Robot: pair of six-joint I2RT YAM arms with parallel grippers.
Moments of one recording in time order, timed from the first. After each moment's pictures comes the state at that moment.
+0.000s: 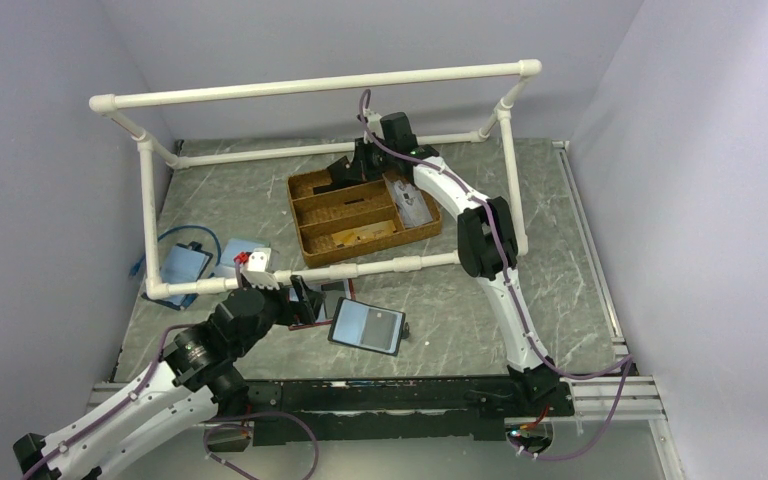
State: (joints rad) left arm -0.83 0.44 0.42 -0.38 -0.34 -0.59; right arm 0.48 2.51 2.26 -0.32 -0.51 0.24
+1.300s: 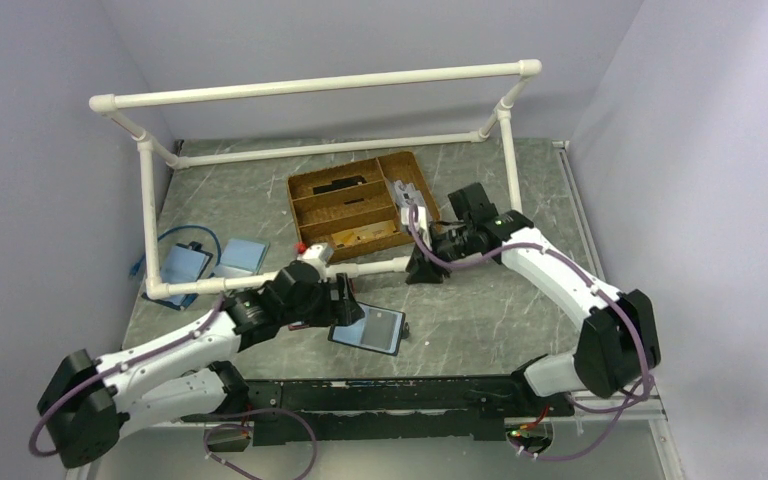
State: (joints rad) left arm -0.85 0.97 0.55 -0.28 0.00 -0.80; right arm 0.48 1.39 1.06 -0.66 -0.89 -0.72
